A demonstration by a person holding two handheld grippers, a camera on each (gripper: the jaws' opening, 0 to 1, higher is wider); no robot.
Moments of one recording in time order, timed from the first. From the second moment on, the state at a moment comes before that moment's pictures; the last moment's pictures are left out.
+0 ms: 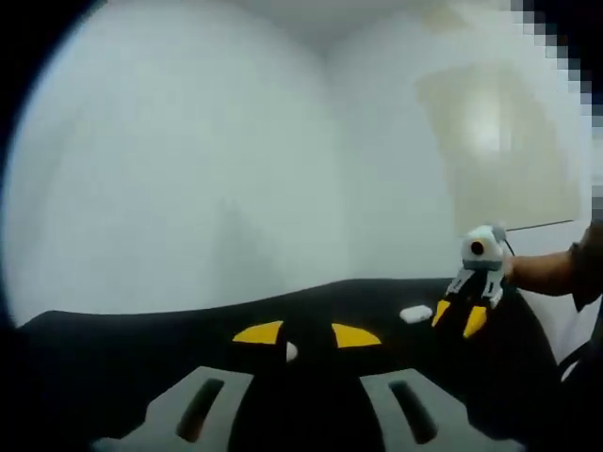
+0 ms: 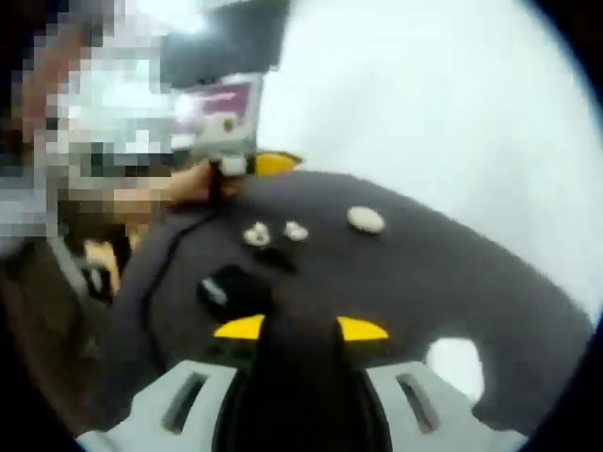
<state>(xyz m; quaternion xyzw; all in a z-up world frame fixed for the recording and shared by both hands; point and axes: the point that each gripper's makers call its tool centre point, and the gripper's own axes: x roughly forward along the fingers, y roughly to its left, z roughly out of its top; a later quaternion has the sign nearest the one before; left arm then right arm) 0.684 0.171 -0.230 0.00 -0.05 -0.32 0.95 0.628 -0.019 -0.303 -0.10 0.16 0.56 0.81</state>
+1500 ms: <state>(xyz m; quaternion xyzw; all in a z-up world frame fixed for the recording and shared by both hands) 0.679 0.163 -0.231 0.02 -0.05 -0.32 0.94 0.567 0.031 -0.325 -0.15 0.18 0.61 0.76</state>
